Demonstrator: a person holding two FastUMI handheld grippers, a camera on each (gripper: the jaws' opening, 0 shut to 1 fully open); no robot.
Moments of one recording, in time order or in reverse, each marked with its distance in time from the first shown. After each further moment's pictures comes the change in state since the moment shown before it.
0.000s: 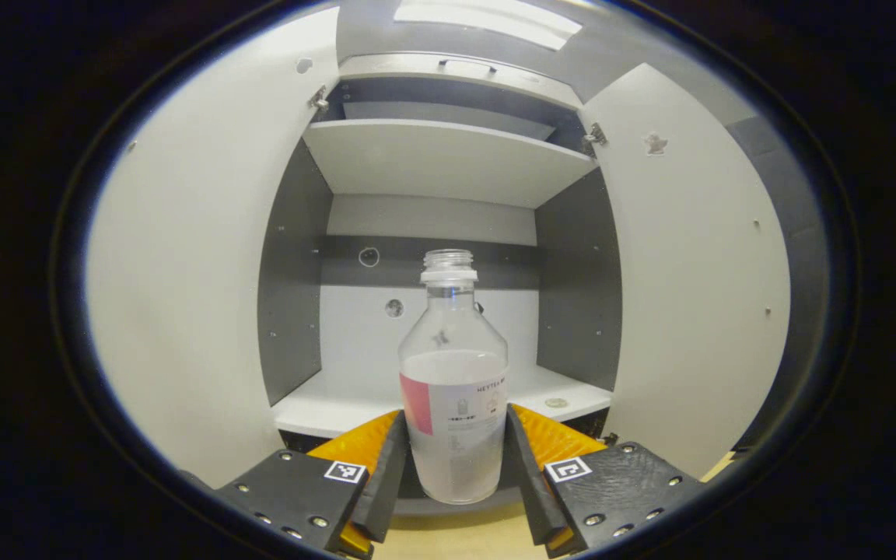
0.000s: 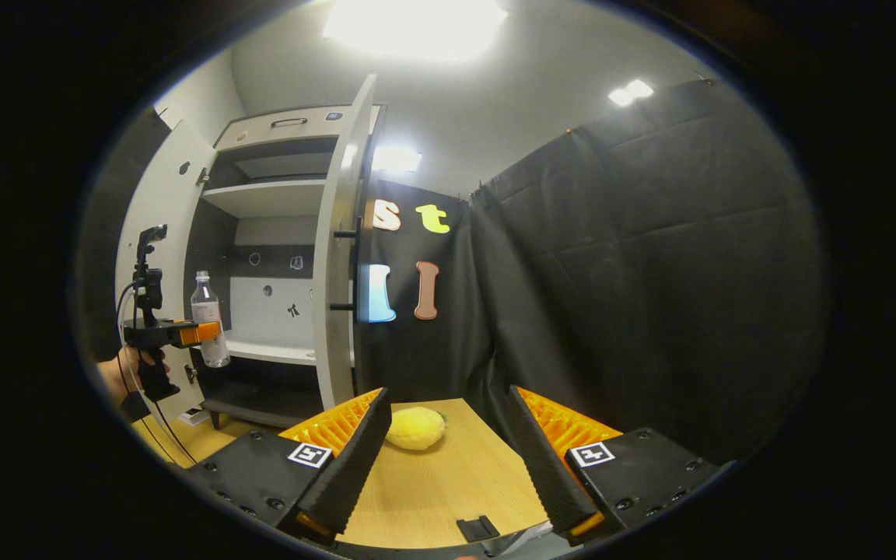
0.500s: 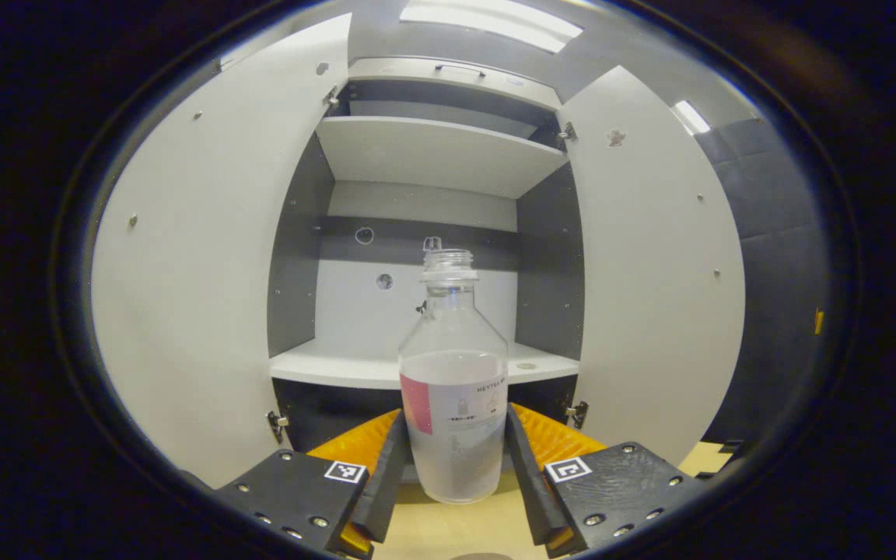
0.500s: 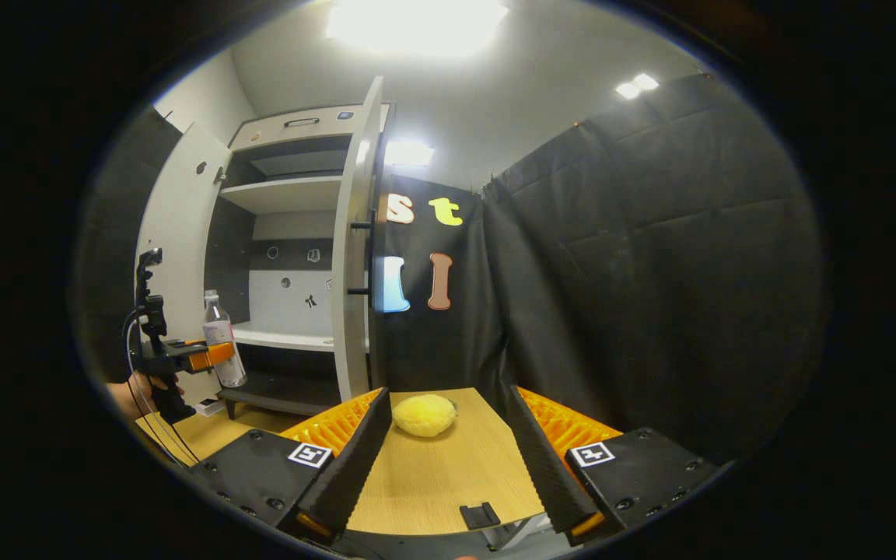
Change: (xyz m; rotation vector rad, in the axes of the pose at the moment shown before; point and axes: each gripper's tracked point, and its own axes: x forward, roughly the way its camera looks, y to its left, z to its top) left arm -0.059 -0.032 -0.063 -0.033 0.029 -0.041; right arm -0.027 -0.005 -0.014 0.001 0.028 0.055
